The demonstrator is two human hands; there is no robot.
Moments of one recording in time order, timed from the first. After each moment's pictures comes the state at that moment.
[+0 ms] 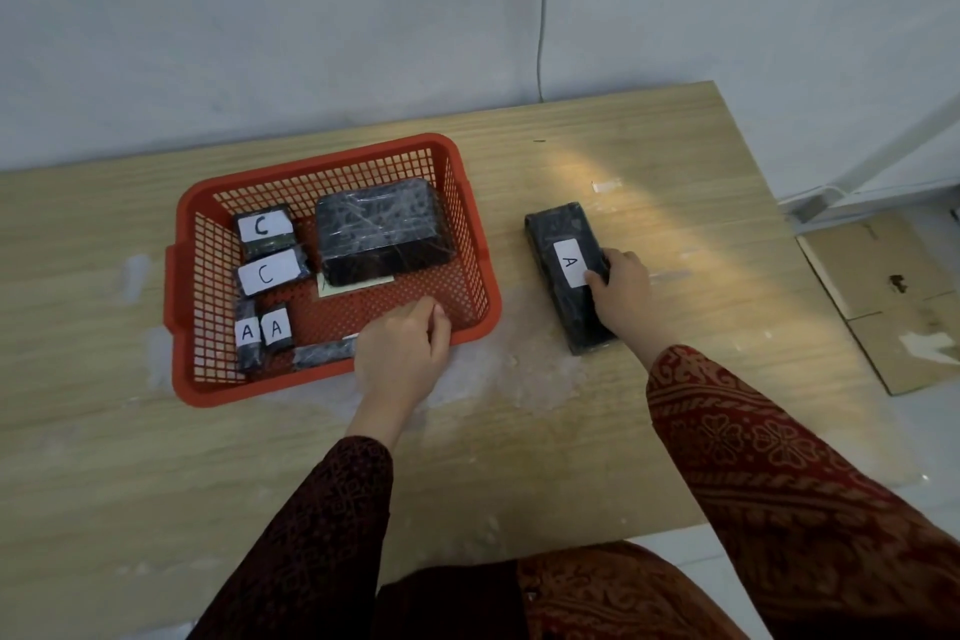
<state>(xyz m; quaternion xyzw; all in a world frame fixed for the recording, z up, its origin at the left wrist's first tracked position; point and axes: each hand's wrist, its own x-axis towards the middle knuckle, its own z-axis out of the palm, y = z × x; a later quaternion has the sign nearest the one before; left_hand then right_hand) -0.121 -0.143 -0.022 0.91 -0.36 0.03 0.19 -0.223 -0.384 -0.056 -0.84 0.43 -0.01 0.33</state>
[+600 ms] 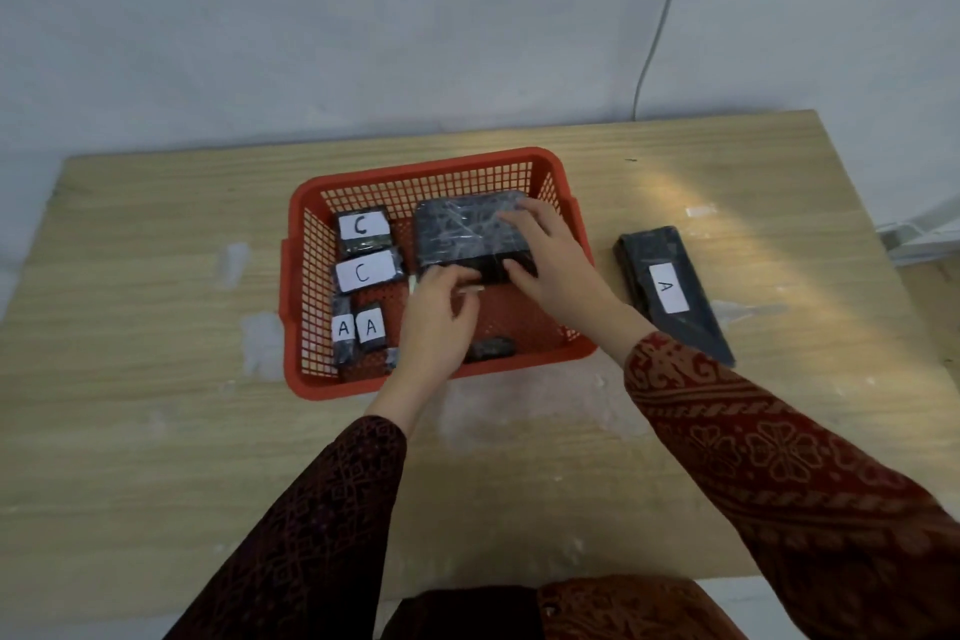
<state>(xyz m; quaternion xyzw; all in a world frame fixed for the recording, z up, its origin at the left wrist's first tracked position) -0.053 -0.107 -0.008 0.88 -0.24 -0.10 0.40 -0.102 -0.268 0.007 -0.94 0.09 -0.08 0.31</state>
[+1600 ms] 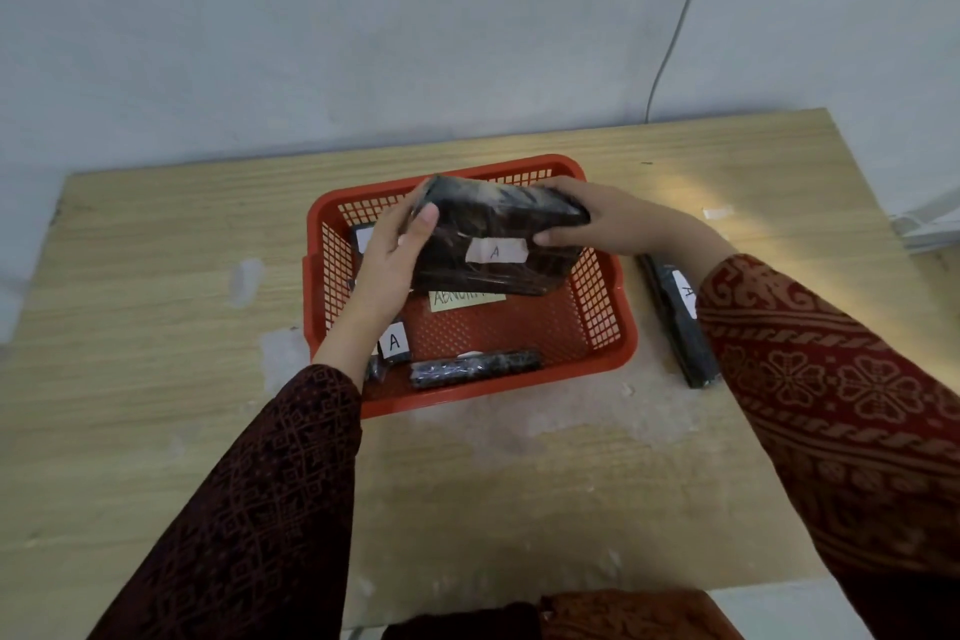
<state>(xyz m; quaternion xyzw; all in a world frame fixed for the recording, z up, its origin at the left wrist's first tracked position) 0.035 -0.078 0.030 0.76 -0.18 -0.25 0.58 -0.061 -0.317 0.063 -0.90 0.10 0.17 0.40</state>
